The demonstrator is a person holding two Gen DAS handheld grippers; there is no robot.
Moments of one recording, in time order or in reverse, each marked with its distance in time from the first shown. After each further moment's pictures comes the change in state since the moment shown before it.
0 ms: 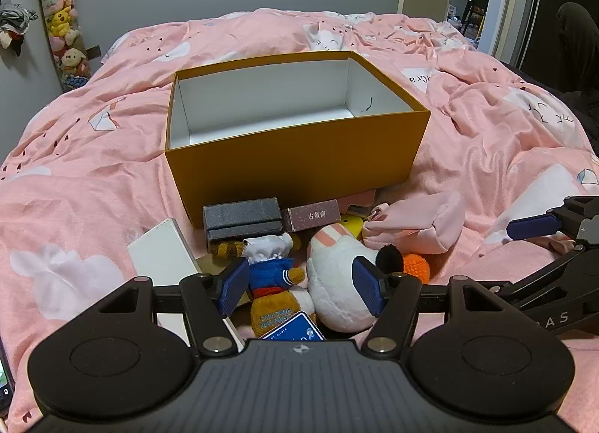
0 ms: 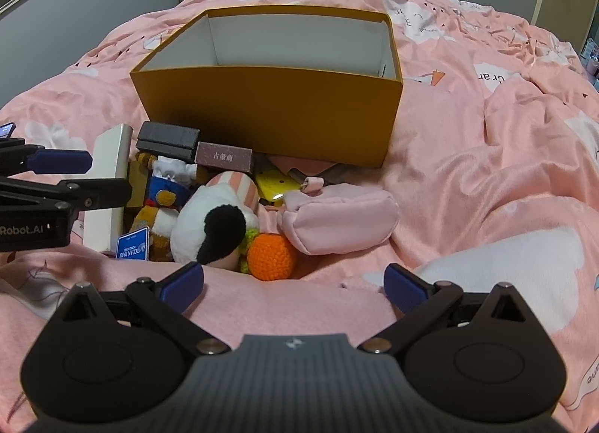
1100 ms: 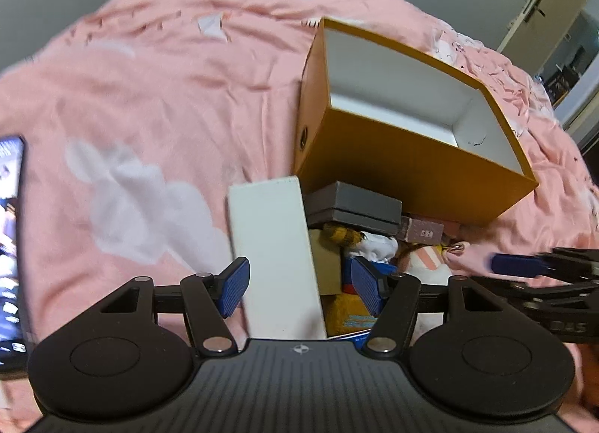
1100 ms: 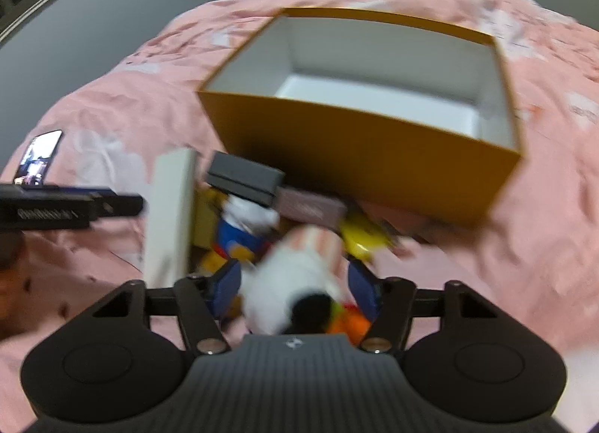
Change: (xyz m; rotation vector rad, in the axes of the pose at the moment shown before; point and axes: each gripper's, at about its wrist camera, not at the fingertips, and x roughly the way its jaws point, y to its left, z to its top) left arm 0.020 0.112 -0.004 -0.435 0.128 0.023; right arm 0.043 0.046 0.078 -0.121 0.065 0.256
